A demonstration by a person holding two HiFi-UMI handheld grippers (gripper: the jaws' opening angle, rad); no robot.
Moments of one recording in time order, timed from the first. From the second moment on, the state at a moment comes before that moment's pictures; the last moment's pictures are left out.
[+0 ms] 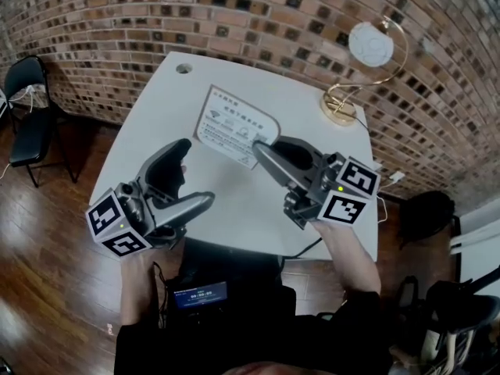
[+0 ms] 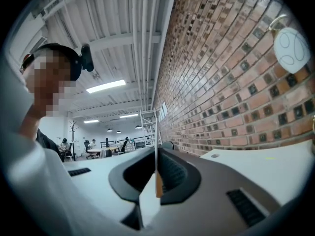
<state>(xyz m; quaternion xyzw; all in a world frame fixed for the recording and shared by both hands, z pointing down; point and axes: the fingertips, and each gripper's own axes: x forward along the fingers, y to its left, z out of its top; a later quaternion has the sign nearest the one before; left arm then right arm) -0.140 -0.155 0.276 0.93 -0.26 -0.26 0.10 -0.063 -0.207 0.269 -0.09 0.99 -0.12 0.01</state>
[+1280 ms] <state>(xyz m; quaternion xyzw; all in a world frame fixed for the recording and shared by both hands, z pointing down) -0.018 -0.222 0.246 0.97 -0.17 -0.15 0.08 0.073 -0.267 0.240 -0.13 0.98 -0.12 0.04</state>
